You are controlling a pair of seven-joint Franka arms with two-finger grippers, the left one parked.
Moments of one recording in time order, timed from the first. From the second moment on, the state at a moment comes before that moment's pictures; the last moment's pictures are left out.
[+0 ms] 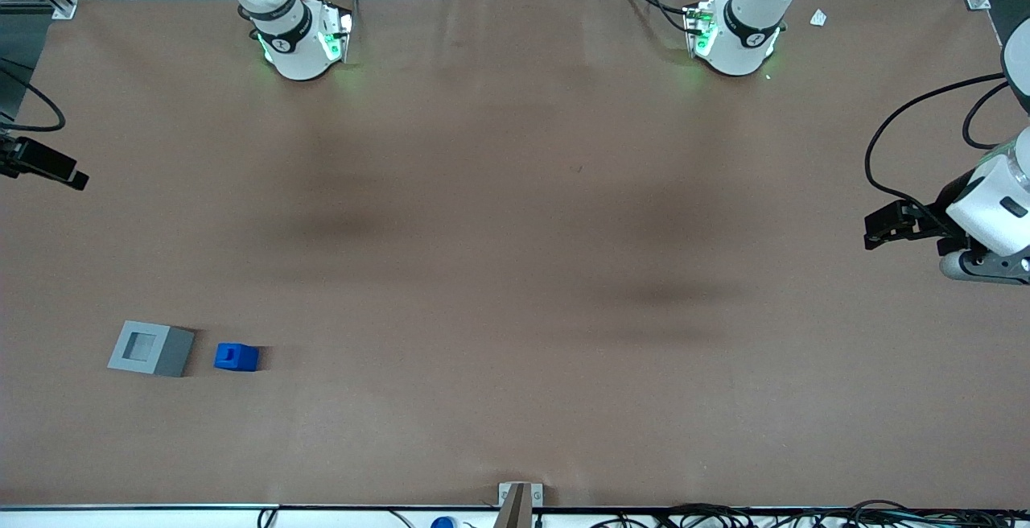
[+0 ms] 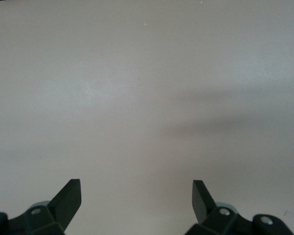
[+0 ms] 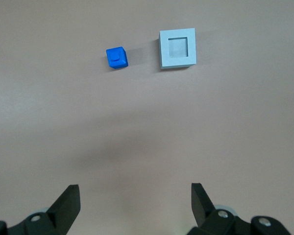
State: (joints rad) arm -0.04 0.06 -0.09 -1.49 0.02 1.52 0.08
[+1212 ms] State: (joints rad) arm -0.05 0.21 -0.09 -1.49 0.01 1.73 0.01
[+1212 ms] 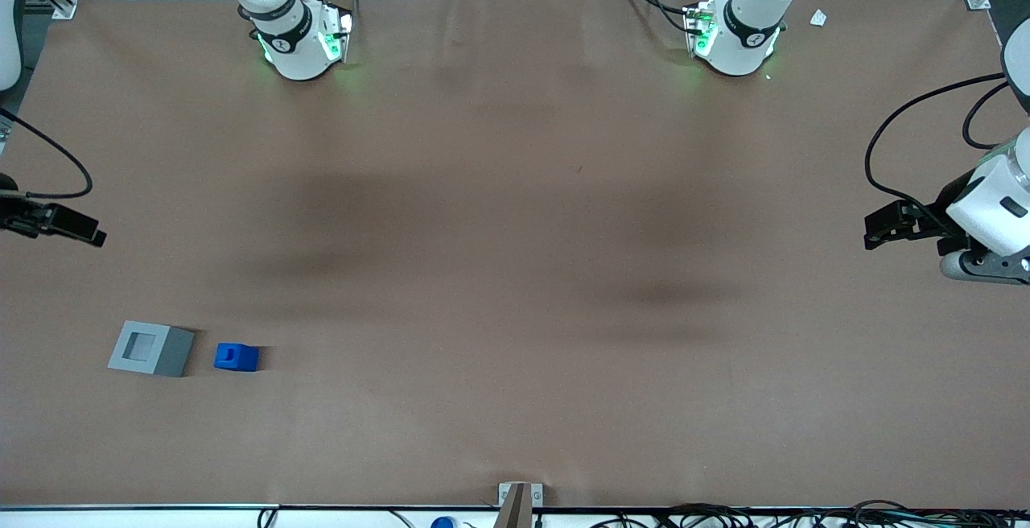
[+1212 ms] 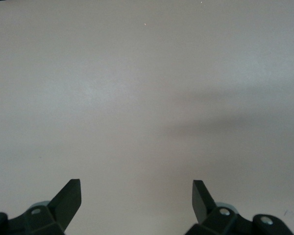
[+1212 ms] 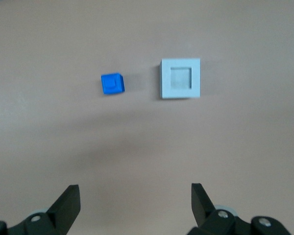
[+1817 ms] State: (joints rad) arm -0.01 0.52 -0.08 -1.59 0.06 2.16 0.09
